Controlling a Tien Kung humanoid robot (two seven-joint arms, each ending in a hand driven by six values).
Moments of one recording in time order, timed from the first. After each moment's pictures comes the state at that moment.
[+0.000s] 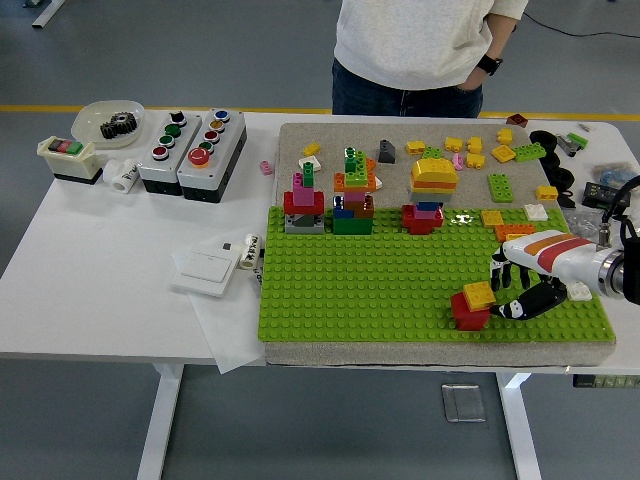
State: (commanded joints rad) left arm -0.12 0.13 -0.26 -0.26 0.20 0.26 0.02; right arm 0.56 -0.74 0.80 1.60 -1.84 0.42 -0.18
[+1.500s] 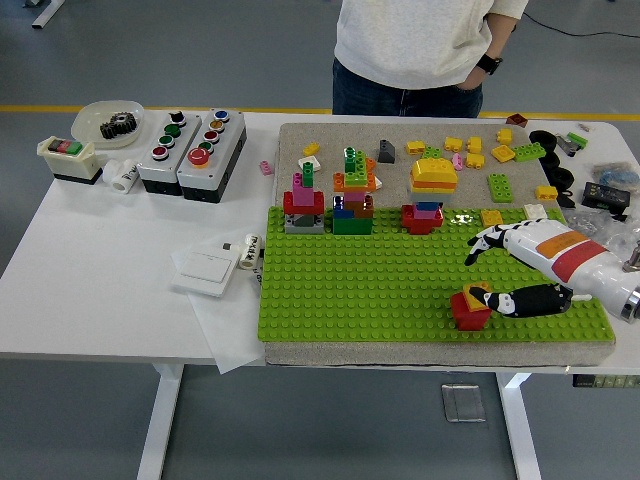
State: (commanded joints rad) left arm -0.12 0.13 -0.27 -0.26 0.20 0.26 0.02; right arm 0.30 -0.81 0.93 1.78 -1.86 0.04 0.04
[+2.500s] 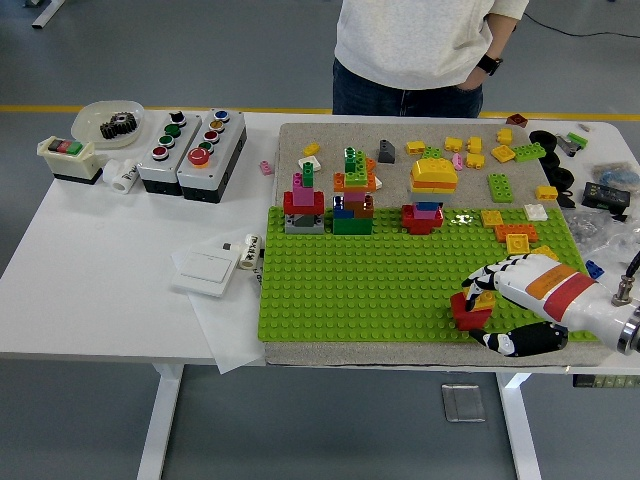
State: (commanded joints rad) left arm -0.12 0.14 -0.26 -0.26 0.19 0.26 0.02; right arm 0.25 -0.82 0.92 1.78 -1.96 0.08 0.09
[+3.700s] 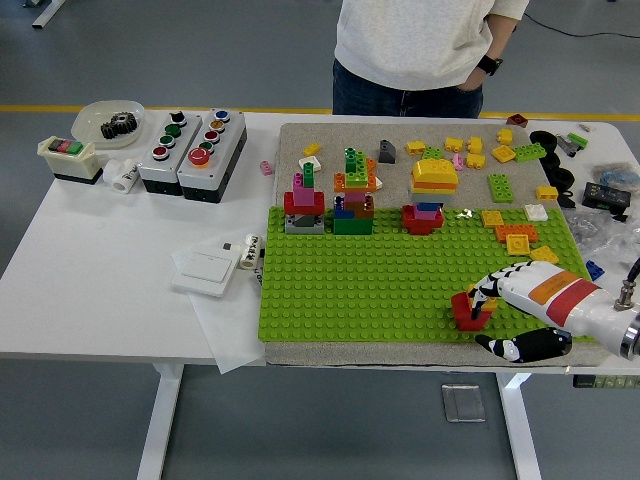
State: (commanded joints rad) left arm -0.11 0.13 -0.27 -0.26 0.21 0.26 0.02; right arm 0.23 -0.82 0.94 1.78 -1.96 0.12 0.08
